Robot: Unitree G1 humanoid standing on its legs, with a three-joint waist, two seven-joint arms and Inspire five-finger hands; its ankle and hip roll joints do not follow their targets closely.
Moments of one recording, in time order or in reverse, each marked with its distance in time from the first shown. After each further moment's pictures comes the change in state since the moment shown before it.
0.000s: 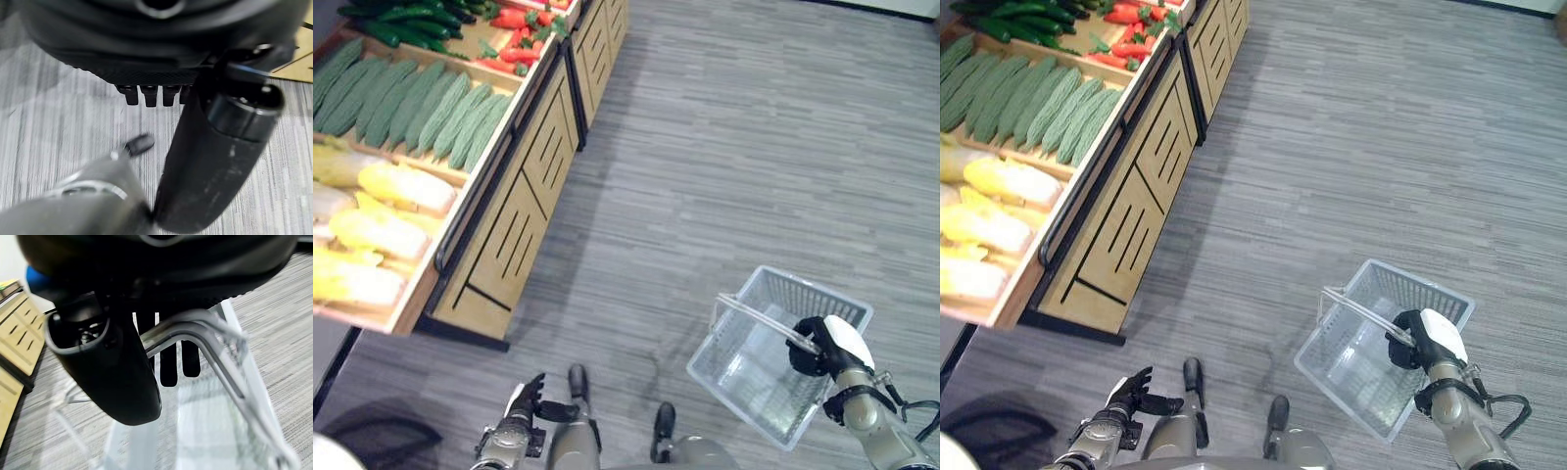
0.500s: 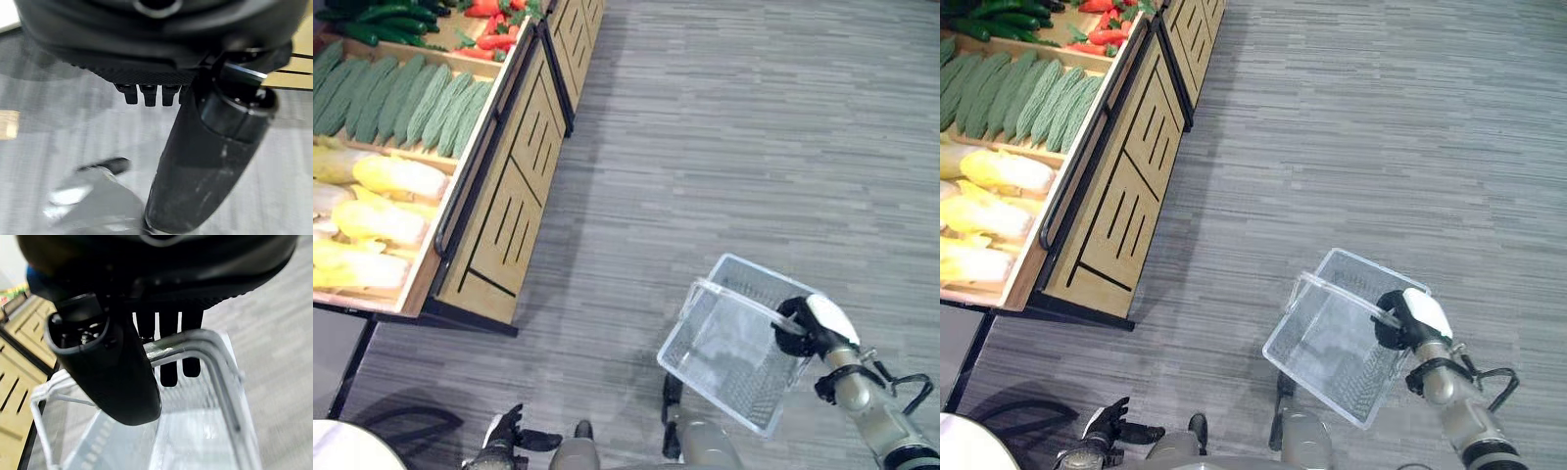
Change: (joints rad) left arm 0.056 -0.009 0.085 -0.029 -0.008 -0.010 -0.006; right arm -0.095 -0.070 0.016 -0.066 -0.006 -0.040 0.033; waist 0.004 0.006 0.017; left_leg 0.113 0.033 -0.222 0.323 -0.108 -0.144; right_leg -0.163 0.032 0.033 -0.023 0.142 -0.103
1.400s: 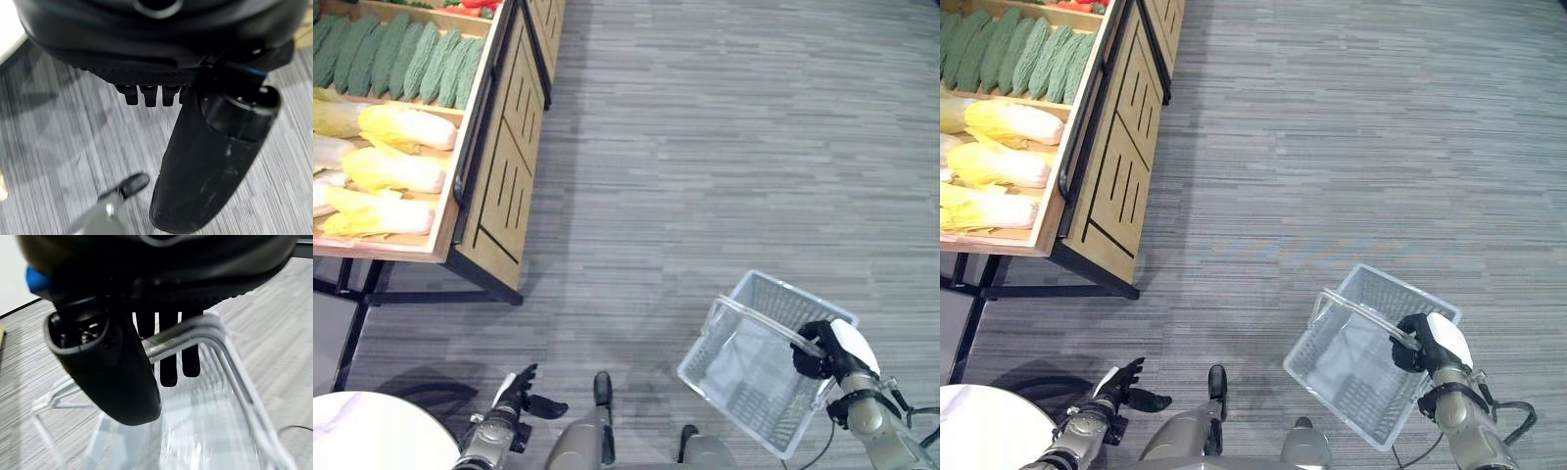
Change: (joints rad) left arm -0.053 0.125 -0.116 -0.045 0.041 -0.019 -0.031; right arm 0.031 0.102 -0.041 0.088 0.007 0.012 -0.009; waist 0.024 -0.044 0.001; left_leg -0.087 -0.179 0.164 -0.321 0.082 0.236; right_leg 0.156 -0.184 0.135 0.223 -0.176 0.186
